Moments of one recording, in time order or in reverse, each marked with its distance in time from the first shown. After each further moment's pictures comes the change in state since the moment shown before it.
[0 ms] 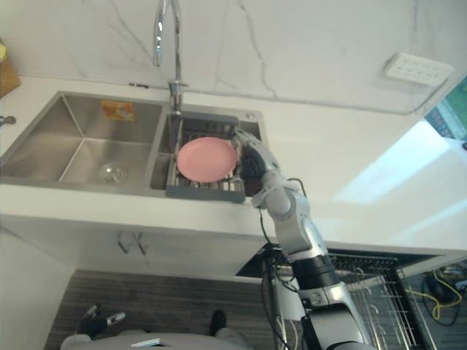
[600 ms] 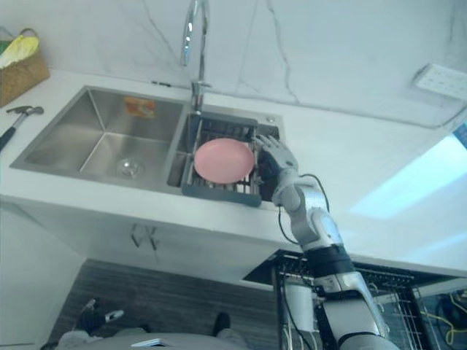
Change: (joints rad) left arm 0.033 0.012 0.010 -0.075 0.074 0.010 0.000; right arm -0.081 -0.113 0.047 0.232 -0.240 -0.100 -0.017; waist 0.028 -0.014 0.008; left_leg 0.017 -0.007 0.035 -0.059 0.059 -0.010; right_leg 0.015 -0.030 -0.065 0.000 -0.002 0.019
